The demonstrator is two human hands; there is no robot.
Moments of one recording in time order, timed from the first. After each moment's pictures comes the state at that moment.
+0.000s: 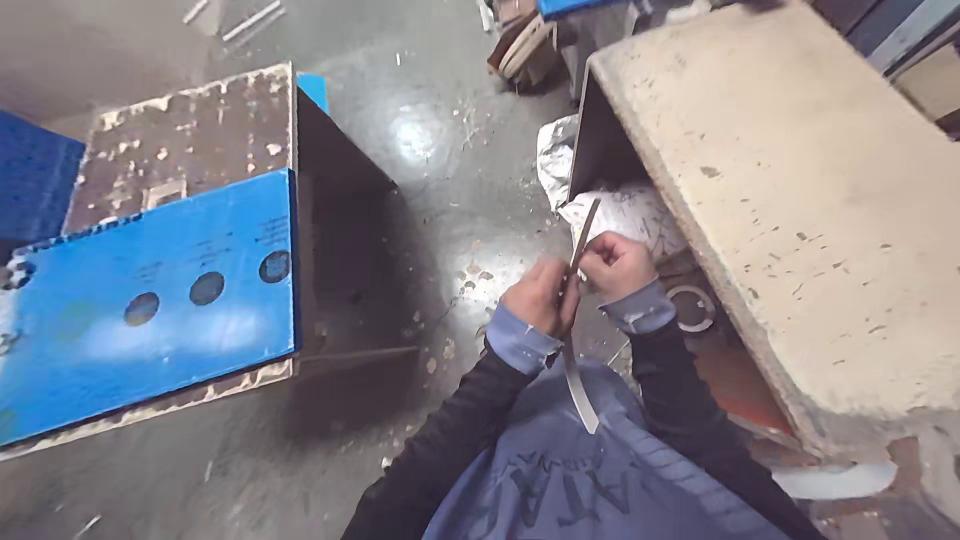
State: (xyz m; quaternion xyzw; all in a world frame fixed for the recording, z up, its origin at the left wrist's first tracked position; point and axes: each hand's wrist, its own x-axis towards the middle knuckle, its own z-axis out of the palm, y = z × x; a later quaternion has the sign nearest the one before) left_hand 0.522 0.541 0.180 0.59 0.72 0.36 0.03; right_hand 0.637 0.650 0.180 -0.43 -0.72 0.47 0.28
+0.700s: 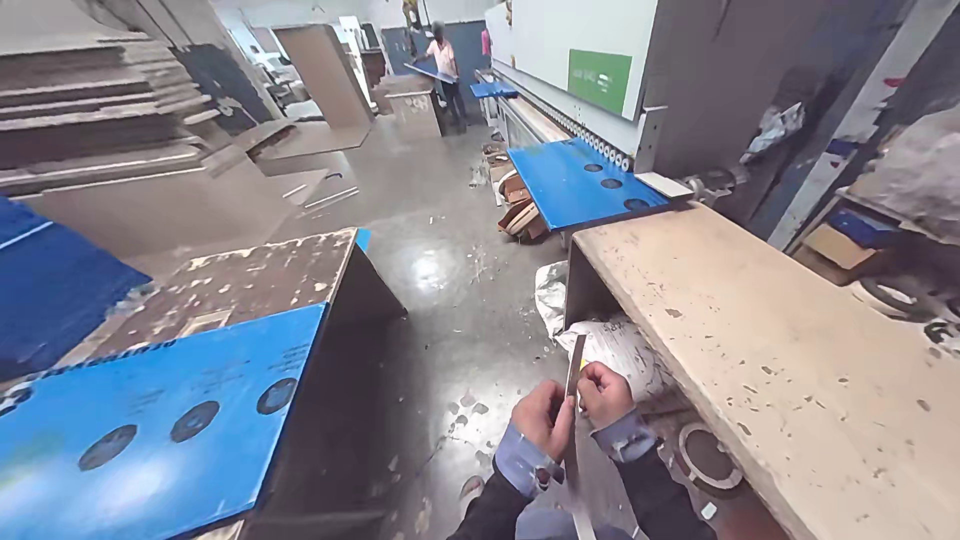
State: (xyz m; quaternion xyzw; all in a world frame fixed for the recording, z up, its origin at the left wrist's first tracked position) left_hand 0.512 0.556 0.176 0.53 0.70 0.43 0.20; right_hand 0.629 0.656 0.170 -0.42 -0.66 0.52 0.35
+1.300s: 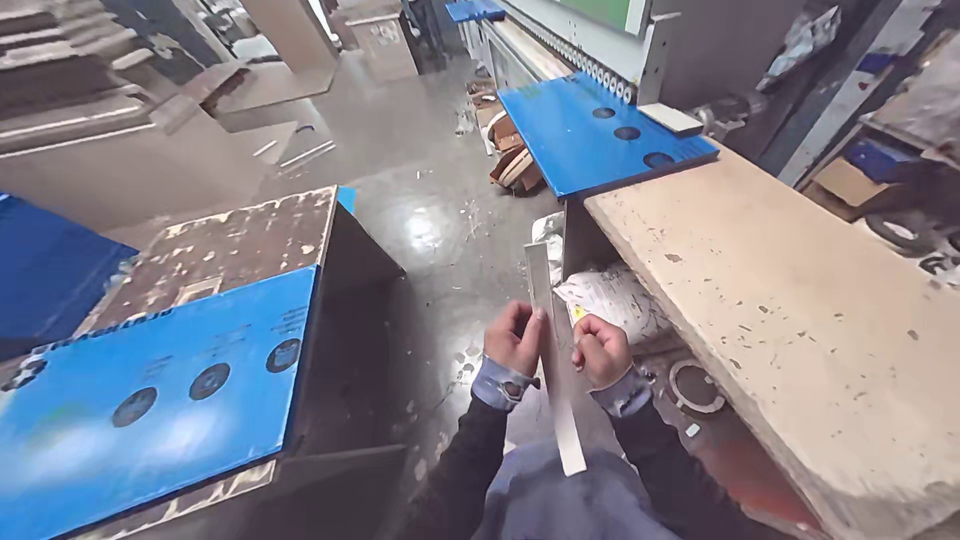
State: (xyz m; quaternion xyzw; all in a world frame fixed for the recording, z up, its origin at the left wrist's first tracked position) left_hand 0.486 0.569 0.205 0.48 0.65 0.57 0.17; right_hand 0.630 0.636 0.182 -0.30 -0.63 0.57 0.43
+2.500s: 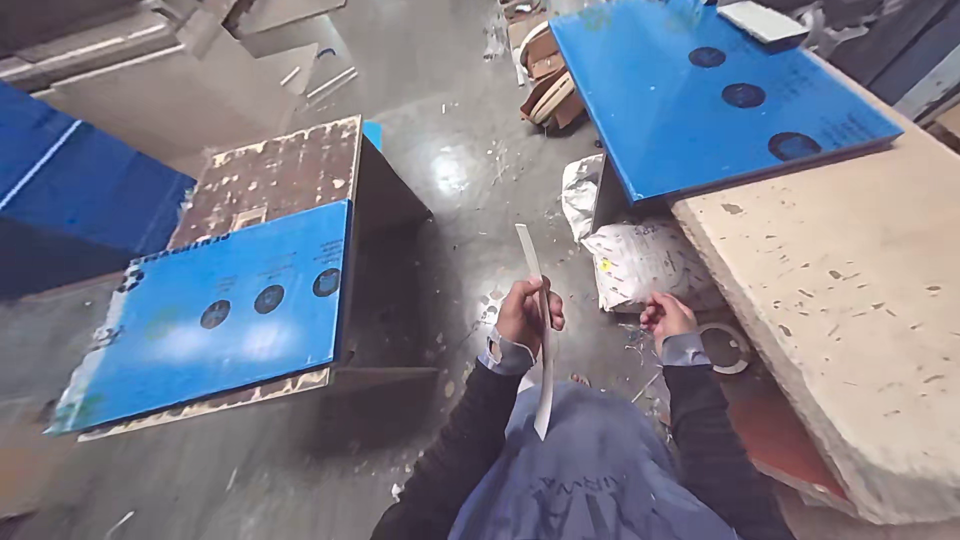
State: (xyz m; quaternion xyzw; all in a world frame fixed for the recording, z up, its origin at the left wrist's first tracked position) left_hand 0.486 0.531 0.193 0.14 0.45 0.70 0.53; right_hand 0.679 0.679 0.083 -0.55 -0.32 0.67 0.37
